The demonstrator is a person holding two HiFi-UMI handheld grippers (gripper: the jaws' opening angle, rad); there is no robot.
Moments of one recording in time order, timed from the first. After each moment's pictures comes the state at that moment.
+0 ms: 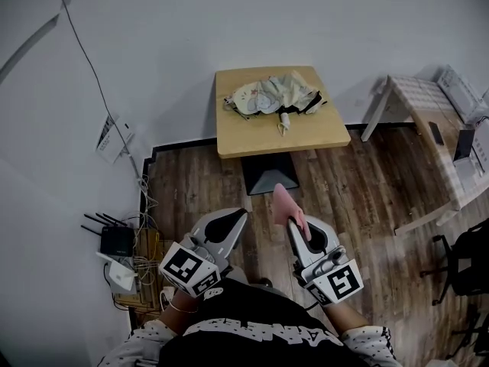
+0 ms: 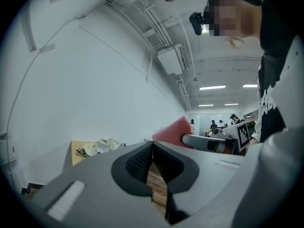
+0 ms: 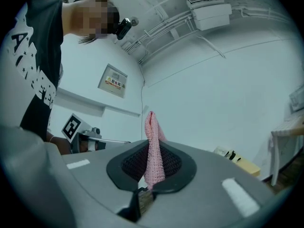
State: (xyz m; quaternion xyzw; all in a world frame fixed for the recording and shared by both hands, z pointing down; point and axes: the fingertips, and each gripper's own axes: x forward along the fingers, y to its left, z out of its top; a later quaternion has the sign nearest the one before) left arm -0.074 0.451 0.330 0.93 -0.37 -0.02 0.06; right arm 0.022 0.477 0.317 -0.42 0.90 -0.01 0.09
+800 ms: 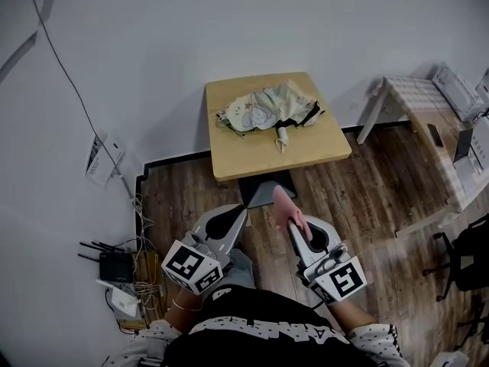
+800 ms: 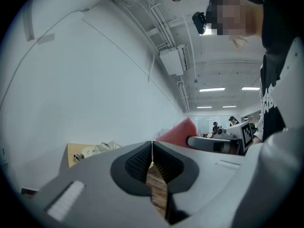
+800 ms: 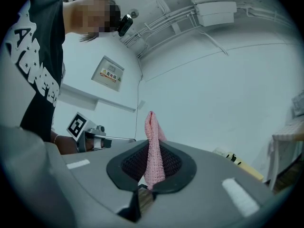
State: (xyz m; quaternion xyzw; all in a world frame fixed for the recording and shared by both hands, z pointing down) left arm -0.084 0.351 0.337 0.93 -0.35 -0.03 0.06; right arm 0.010 0.392 0.329 -0.44 0.90 0.00 0.06
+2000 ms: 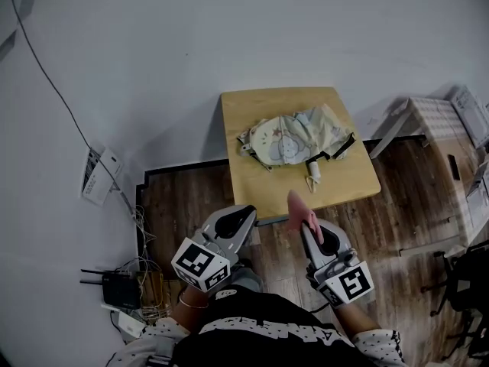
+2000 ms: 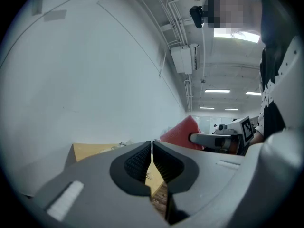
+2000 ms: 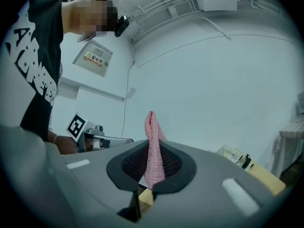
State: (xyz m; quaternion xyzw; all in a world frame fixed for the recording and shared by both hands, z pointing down) left arm -0.153 0.161 0.371 0.94 -0.34 -0.02 0.09; right arm -0.051 0.206 0.341 -0.46 0.89 -0.03 0.03
